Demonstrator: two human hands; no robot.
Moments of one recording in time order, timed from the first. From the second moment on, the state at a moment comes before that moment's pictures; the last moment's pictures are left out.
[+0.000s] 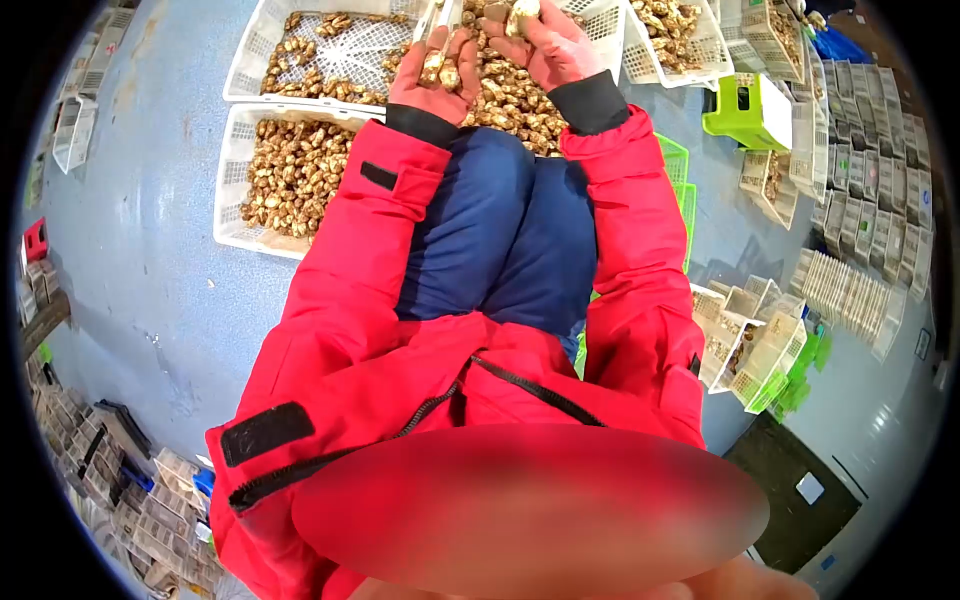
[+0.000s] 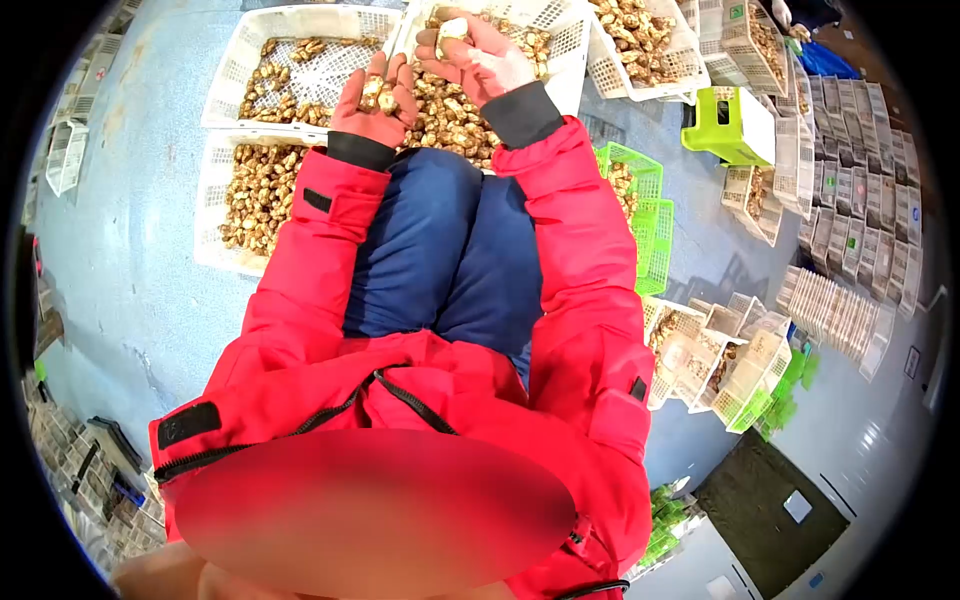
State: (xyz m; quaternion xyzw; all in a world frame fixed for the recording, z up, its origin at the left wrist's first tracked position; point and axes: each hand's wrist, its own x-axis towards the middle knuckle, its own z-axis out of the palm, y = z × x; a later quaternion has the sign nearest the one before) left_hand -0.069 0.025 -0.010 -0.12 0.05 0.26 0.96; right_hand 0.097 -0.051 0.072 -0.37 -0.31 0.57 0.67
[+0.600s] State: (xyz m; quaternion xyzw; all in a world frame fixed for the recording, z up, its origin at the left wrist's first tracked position) left_hand -0.067 0.025 -0.022 -0.08 -0.08 0.27 0.96; right_hand 0.052 -0.018 0.097 -0.62 -0.44 0.40 0.52
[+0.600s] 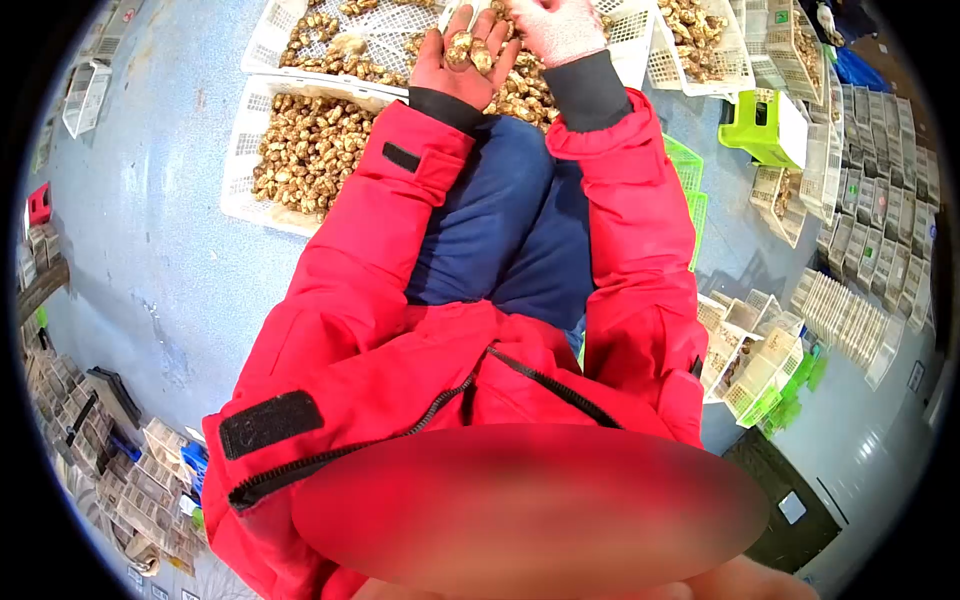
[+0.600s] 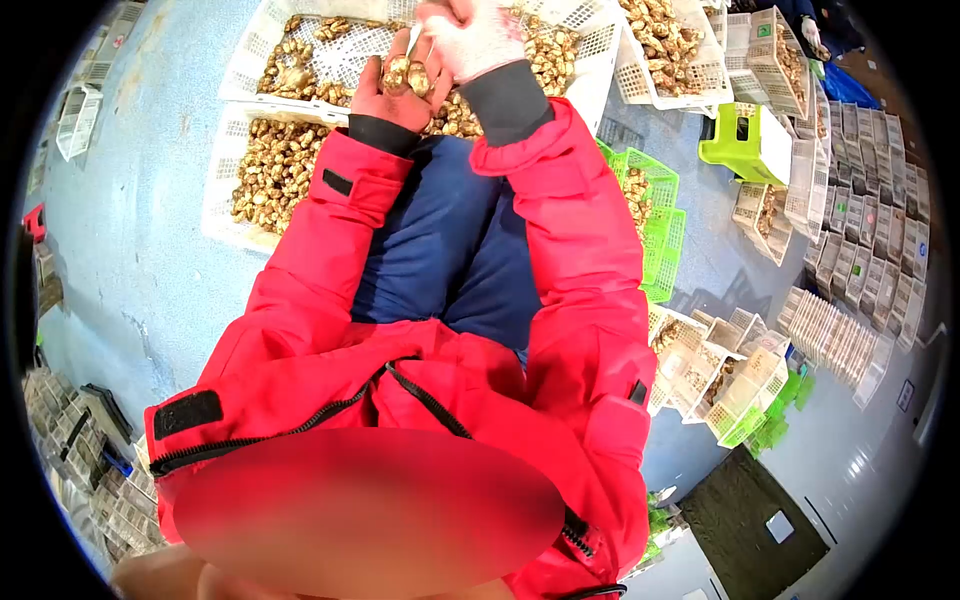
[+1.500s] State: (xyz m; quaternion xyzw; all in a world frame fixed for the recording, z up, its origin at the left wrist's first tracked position) left_hand -0.059 0.029 -0.013 -0.11 -0.08 0.23 0.96; right_hand 0.072 -0.048 0.028 -0.30 -0.19 0.59 0.72
